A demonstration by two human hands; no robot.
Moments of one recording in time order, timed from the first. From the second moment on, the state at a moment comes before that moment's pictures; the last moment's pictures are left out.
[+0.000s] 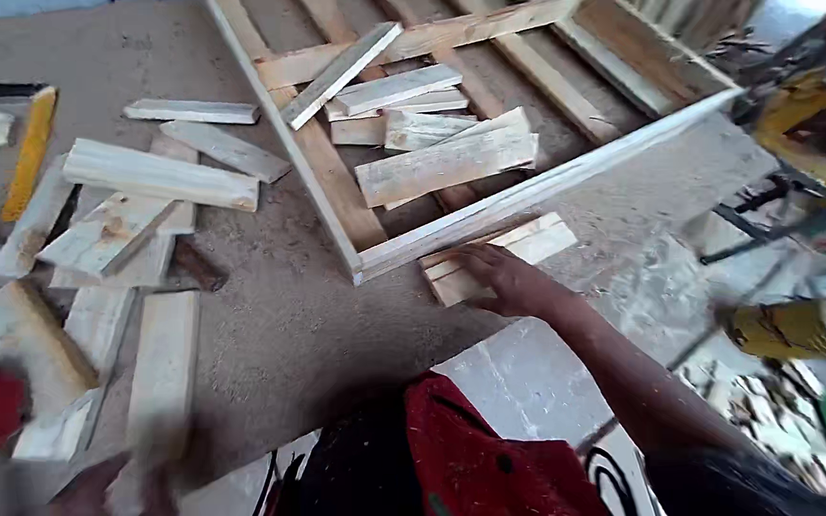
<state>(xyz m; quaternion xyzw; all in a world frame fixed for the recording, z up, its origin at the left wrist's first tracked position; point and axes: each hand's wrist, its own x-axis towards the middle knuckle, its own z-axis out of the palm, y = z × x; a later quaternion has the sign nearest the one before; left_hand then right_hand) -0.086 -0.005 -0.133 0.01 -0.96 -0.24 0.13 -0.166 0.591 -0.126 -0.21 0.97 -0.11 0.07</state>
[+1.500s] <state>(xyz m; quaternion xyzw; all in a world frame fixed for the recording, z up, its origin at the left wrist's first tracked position) -0.147 -0.037 -0.148 -0.14 -0.95 -0.29 -0.02 -0.177 0.305 -0.158 -0.31 0.93 -0.18 0.03</state>
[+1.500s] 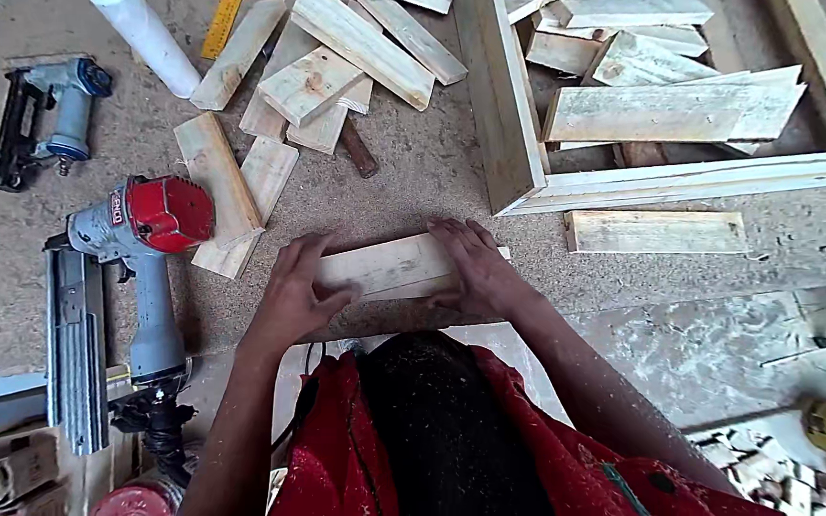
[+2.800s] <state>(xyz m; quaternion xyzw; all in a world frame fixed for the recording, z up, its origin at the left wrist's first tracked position) -0.137 -0.038 -0.185 0.05 -0.90 -0.43 0.10 -0.208 0.304 -0.167 -0.28 0.93 -0.24 0.04</state>
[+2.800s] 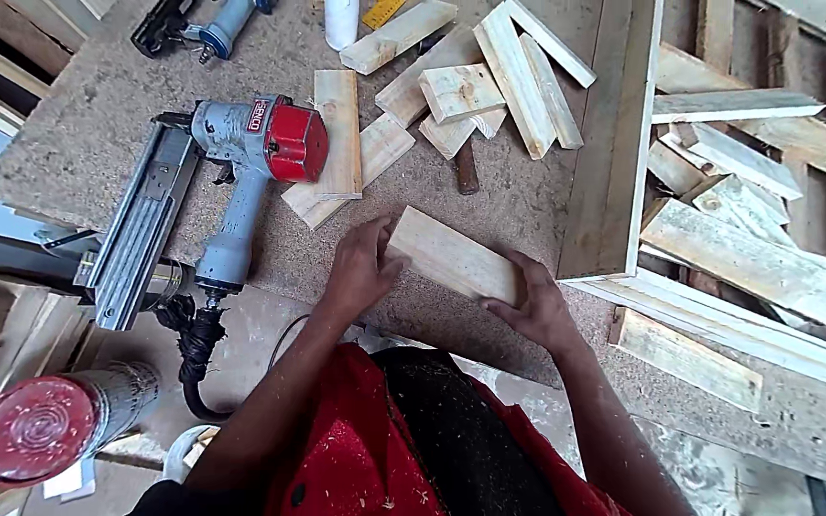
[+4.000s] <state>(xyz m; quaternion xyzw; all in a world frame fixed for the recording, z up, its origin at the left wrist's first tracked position) -0.128 -0.037 -0.190 0.10 -0.83 -0.53 0.12 -0.205 0.306 -0.179 -0.34 0.91 -0.24 0.01</state>
